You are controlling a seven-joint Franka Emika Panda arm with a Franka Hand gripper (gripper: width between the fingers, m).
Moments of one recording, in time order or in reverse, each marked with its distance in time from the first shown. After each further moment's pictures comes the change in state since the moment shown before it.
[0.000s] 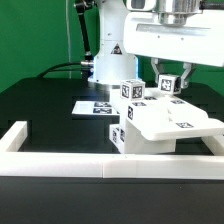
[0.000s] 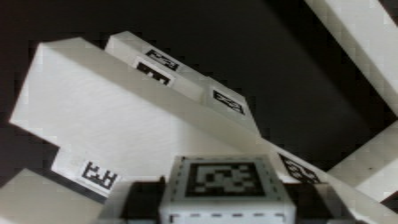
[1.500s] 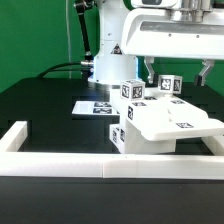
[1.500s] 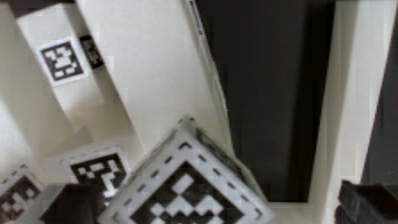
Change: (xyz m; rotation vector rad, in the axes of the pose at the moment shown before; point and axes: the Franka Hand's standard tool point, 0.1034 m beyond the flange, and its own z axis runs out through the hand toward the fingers) arm -0.001 -0.008 -0.004 -0.008 0.058 -0.800
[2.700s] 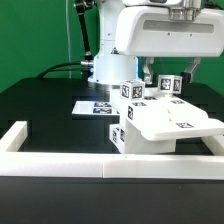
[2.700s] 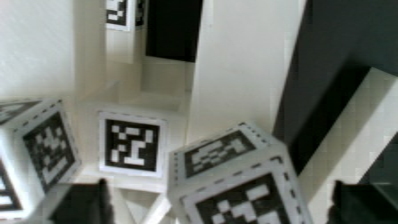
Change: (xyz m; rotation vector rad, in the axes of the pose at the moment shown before) arm -0.001 0.013 -0.001 -0.005 0.019 -0.405
